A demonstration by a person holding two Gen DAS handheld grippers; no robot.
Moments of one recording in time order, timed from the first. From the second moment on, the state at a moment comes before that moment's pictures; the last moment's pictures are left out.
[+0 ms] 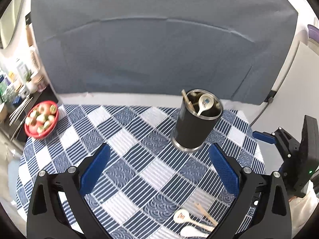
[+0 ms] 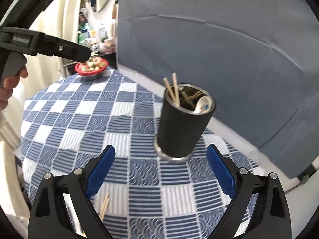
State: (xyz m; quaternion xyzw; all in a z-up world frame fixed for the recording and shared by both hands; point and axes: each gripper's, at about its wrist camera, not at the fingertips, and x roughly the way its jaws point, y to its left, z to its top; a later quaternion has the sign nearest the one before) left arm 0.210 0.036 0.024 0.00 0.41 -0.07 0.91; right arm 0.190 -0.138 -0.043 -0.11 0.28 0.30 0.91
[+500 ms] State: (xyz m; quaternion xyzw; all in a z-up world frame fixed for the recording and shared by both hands) left arm 0.172 0.075 -0.008 -0.02 0.43 -0.07 0.90; right arm 0.157 -0.105 -0.069 -0.12 0.31 0.33 0.88
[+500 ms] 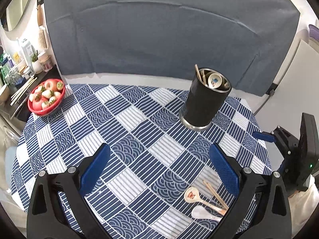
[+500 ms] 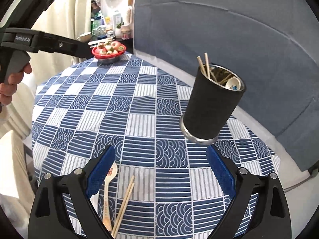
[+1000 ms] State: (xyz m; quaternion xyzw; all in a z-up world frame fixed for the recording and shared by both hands) left arm 0.140 0.087 -0.039 -0.03 0.45 0.01 0.89; right arm 0.165 -0.077 -0.093 -0.18 0.31 0.46 0.81
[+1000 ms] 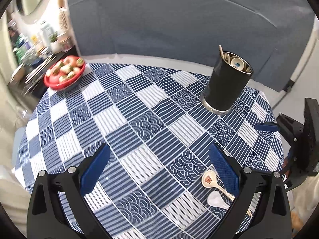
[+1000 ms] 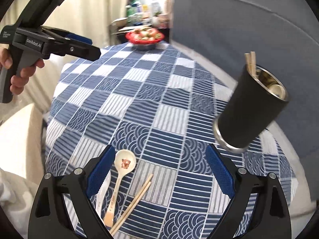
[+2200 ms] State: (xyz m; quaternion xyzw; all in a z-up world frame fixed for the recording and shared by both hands) left arm 0.039 0.019 -0.120 -0.19 0.51 0.18 0.82; right arm 0.228 -0.060 -0.164 -0.10 0.41 0.64 0.64
